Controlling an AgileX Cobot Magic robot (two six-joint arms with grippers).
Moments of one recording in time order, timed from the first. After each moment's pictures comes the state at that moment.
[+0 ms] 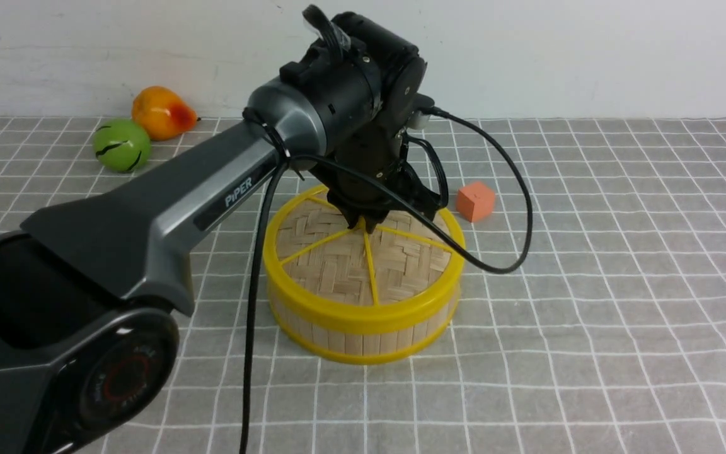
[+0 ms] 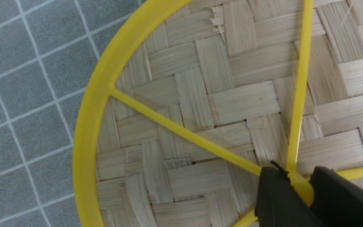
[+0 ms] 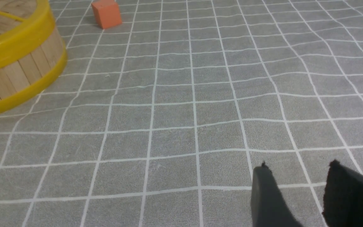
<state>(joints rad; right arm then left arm) -0.02 -0.02 0.02 0.05 0.39 0.07 -0.61 2.31 -2.28 0.24 1.24 -0.28</state>
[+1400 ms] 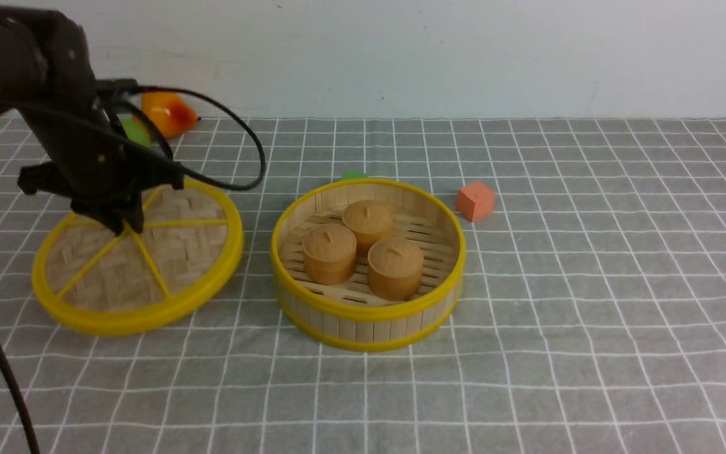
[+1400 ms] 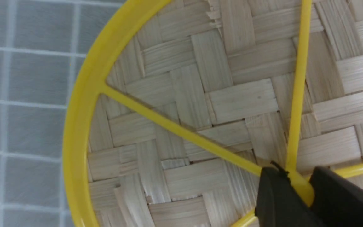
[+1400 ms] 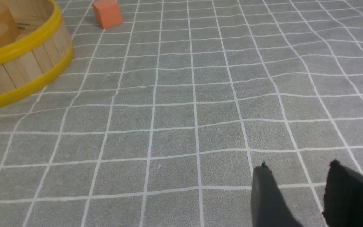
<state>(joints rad) -0.02 -0.02 0.02 0.05 0.39 0.07 -0.08 2.00 -1.70 0.06 0.97 -0.21</state>
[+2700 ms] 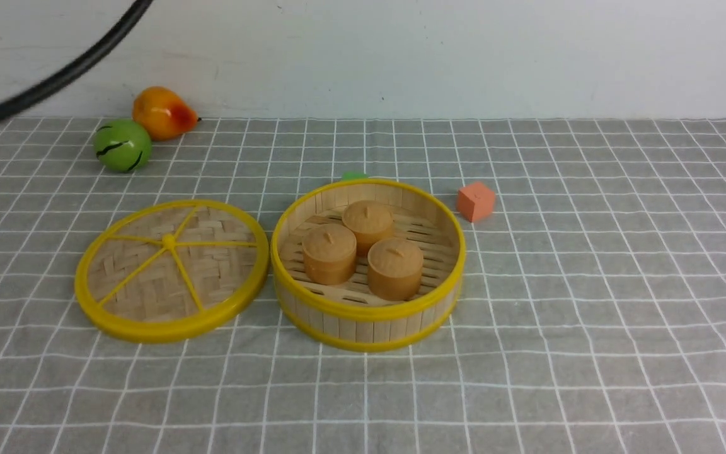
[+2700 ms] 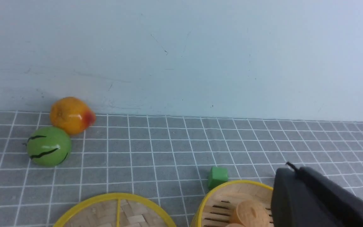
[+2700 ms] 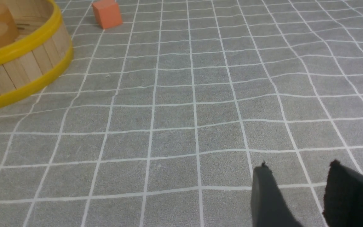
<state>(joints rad) -0.02 -0.02 0.02 0.05 0.39 0.07 -0.18 1.04 -1.23 -0.16 0.49 -0.11</state>
